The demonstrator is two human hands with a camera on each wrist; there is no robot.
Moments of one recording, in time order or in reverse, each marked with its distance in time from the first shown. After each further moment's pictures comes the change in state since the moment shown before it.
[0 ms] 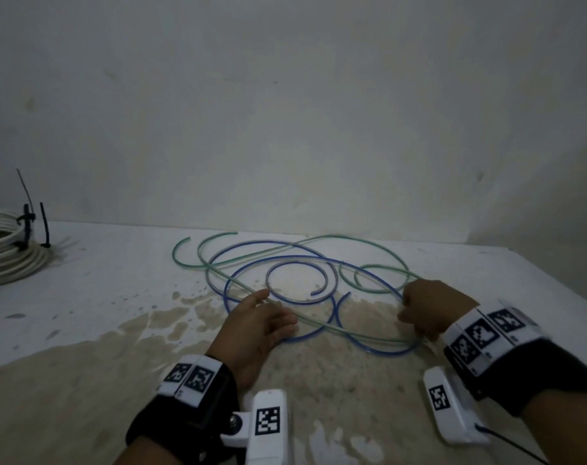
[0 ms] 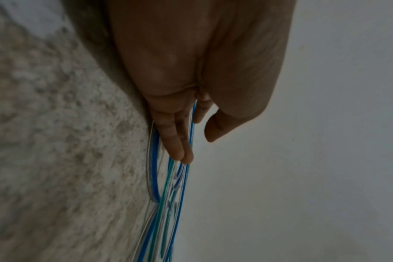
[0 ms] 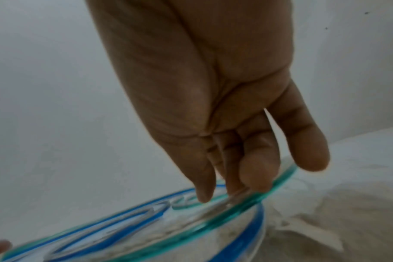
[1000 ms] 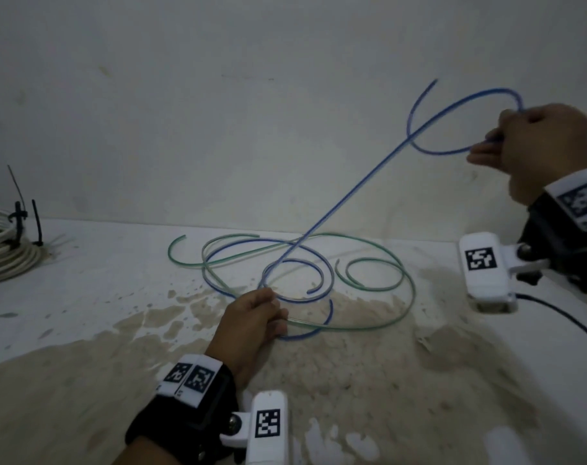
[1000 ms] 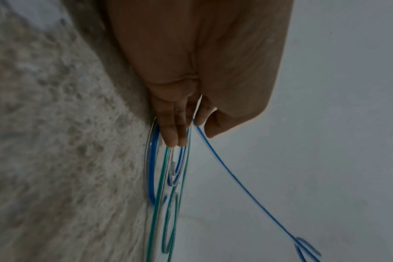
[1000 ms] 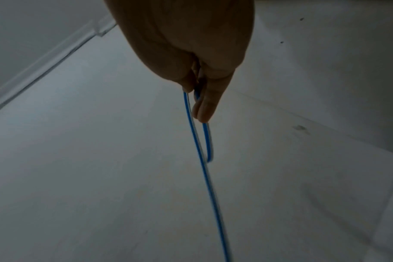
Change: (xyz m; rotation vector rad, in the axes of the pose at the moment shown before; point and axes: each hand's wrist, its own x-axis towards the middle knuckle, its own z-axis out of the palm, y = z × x) left_hand -0.001 -0.002 0.003 0.081 0.030 0.091; right_hand -0.006 0.047 -0.151 1.427 0.993 -0.022
